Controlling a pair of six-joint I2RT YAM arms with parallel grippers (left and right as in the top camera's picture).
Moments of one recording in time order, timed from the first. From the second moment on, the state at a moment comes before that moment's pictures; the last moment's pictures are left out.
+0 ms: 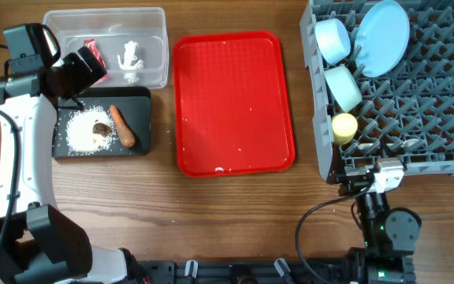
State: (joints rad) left arm 0.24 1.63 1.42 -0.76 0.10 -0.40; right arm -0.09 0.02 0.01 0.01 -0.17 0.00
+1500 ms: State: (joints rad) left arm 0.13 0.57 0.29 0.00 0.13 -0.20; right arm -0.09 0.02 0.01 0.01 -0.17 0.00
